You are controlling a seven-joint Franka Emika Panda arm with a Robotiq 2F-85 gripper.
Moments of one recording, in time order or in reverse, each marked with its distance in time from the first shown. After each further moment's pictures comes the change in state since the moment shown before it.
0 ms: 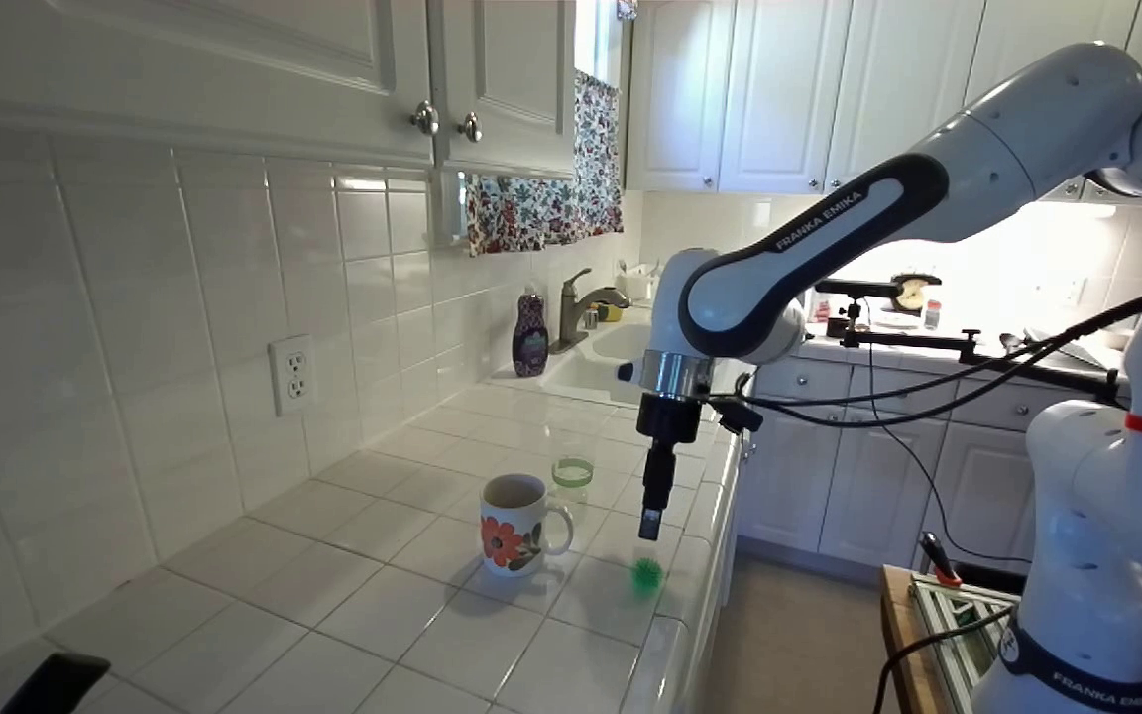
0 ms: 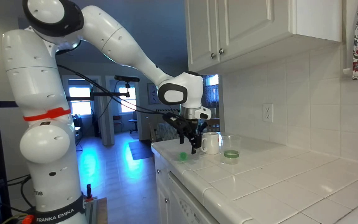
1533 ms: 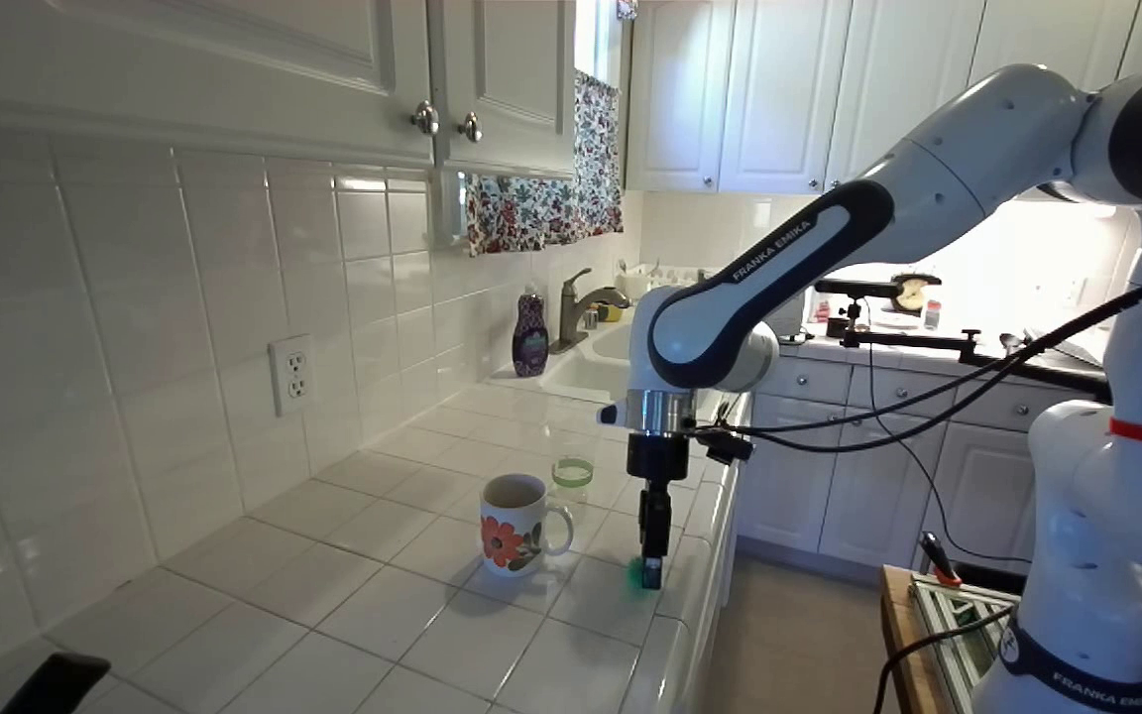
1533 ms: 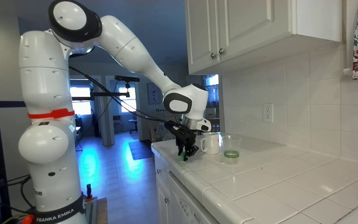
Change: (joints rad) arm -0.026 0.130 0.056 0.051 0.069 -0.069 -0.119
